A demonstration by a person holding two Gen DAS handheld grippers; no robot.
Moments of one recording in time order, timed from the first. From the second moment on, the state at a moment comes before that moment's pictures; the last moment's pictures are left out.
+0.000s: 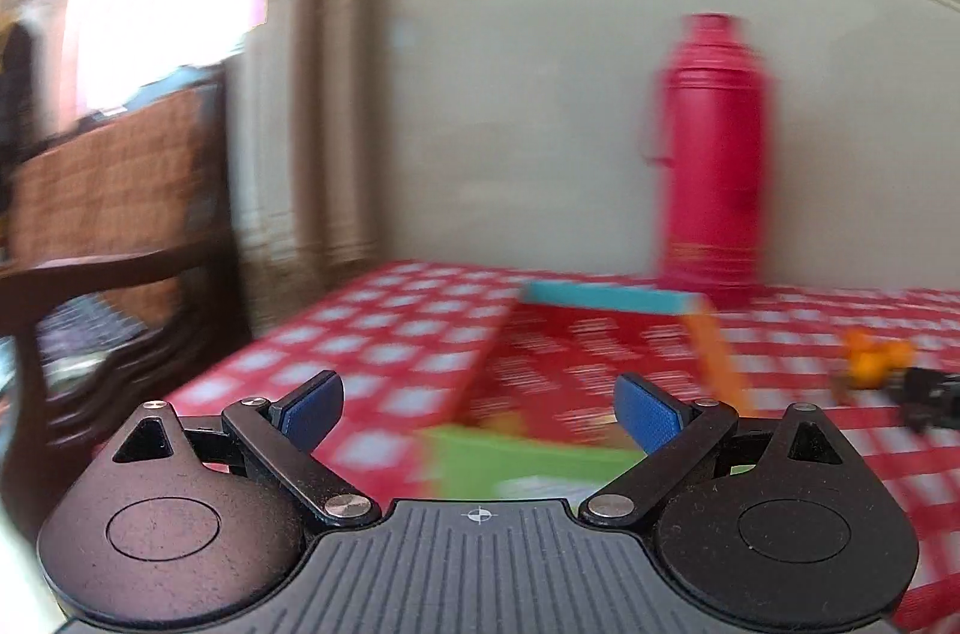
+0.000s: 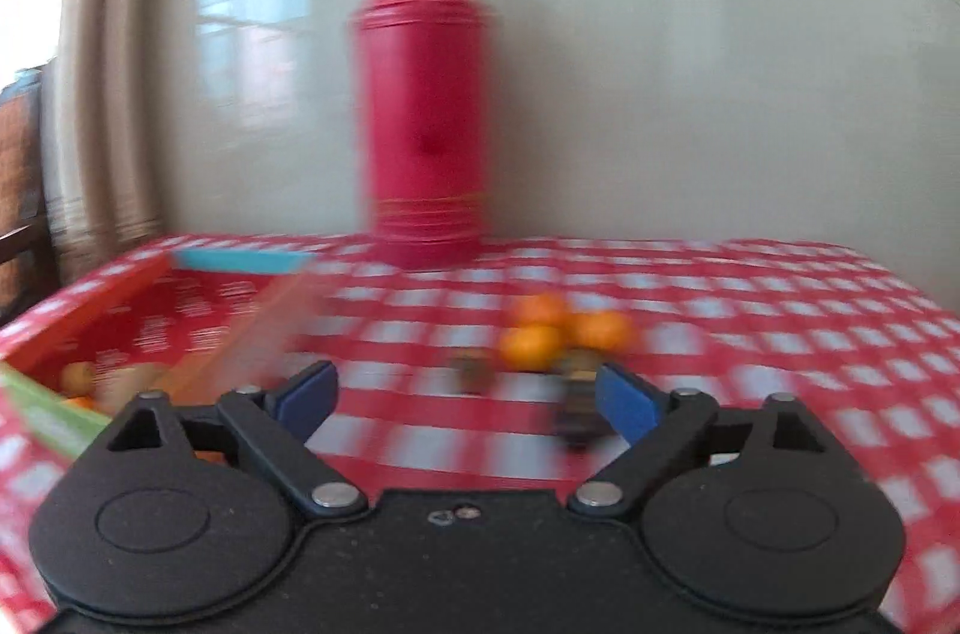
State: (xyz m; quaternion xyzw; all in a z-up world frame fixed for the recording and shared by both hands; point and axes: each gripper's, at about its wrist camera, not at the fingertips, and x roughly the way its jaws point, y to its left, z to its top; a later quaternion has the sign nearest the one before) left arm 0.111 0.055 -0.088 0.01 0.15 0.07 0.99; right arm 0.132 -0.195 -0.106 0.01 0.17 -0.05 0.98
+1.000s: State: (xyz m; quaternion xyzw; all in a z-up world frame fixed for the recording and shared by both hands) left arm 0.224 -0.221 -0.142 0.08 0.28 -0.18 0.94; right arm 0.061 -0.348 -0.116 0.06 0.14 -0.29 0.95
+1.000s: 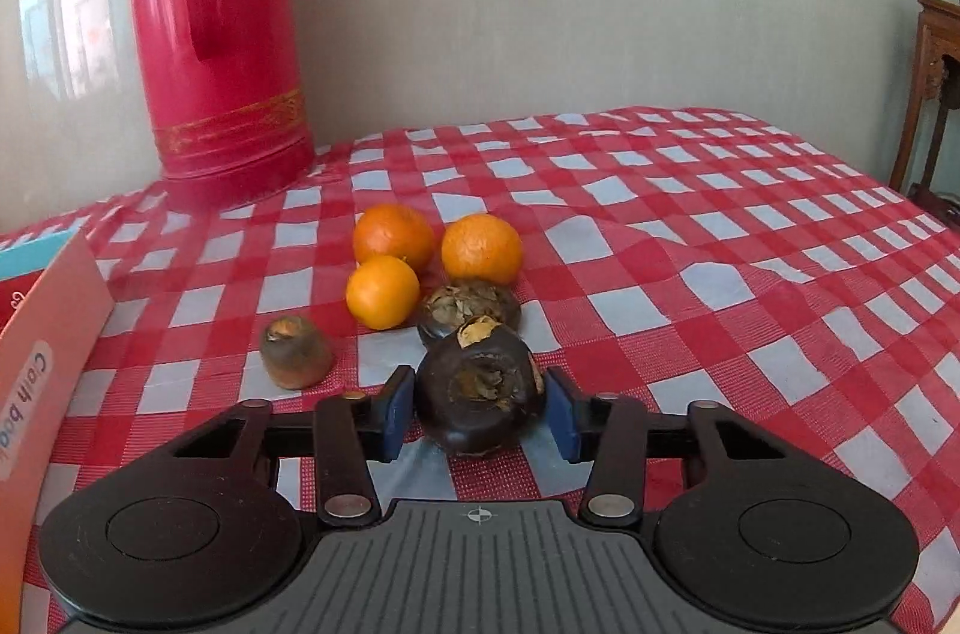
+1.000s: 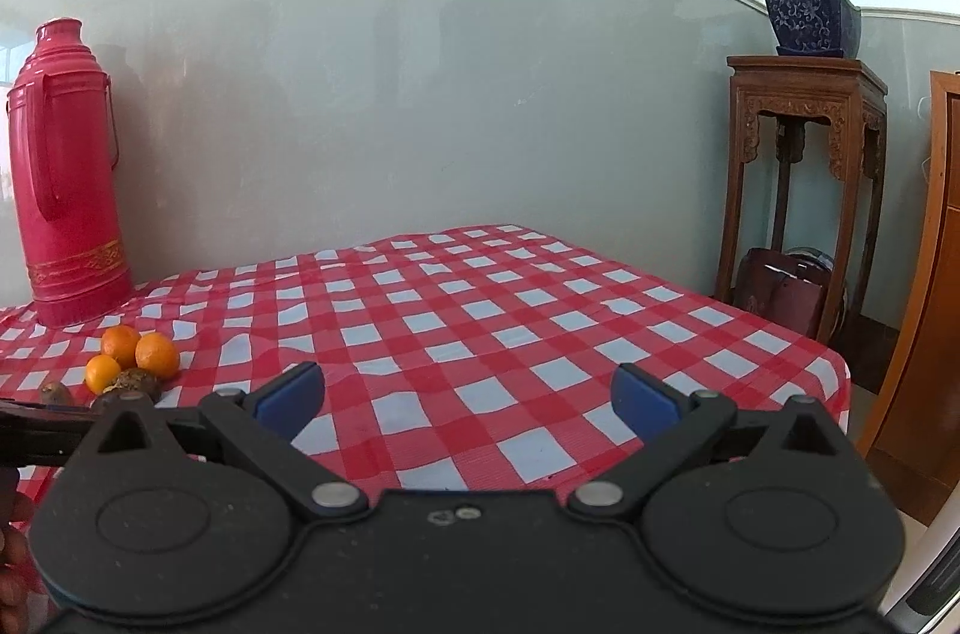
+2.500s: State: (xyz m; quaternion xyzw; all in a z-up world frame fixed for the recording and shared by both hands) left arm 0.200 0.052 -0.103 0.01 0.23 0.09 0.97; right arm 0.147 -0.195 -0.128 0.02 0.17 -0.04 0.98
